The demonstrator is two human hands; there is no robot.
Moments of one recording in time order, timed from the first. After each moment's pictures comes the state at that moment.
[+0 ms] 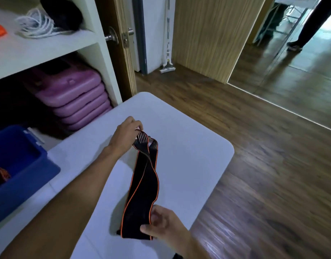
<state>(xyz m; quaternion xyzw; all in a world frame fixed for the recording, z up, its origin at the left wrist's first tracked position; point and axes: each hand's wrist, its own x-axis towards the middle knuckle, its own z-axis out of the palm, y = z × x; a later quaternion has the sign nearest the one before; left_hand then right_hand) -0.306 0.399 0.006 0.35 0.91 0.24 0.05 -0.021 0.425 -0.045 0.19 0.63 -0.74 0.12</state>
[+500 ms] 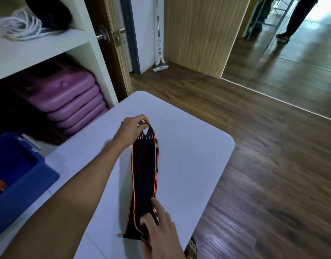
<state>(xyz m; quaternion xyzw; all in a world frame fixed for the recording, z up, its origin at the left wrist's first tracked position) -0.318 0.410 0.003 0.40 0.84 0.34 0.11 -0.015 0.358 -0.069 0.16 0.92 -0.34 -0.11</state>
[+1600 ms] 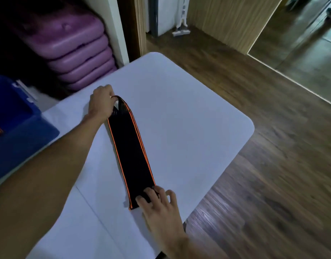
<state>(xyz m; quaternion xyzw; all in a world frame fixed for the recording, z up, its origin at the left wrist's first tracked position) -0.375 0.338 -0.060 0.17 0.95 0.25 0.02 -0.018 0.372 -0.092 0.07 0.98 -0.13 -0.16</state>
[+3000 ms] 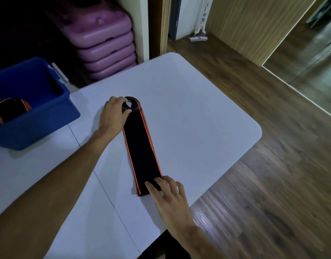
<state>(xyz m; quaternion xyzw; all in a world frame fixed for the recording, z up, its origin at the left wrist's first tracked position) -0.290 0.286 -0.064 0.17 0.95 0.25 0.00 0.004 0.384 -0.104 0.00 0.99 -0.13 -0.05</state>
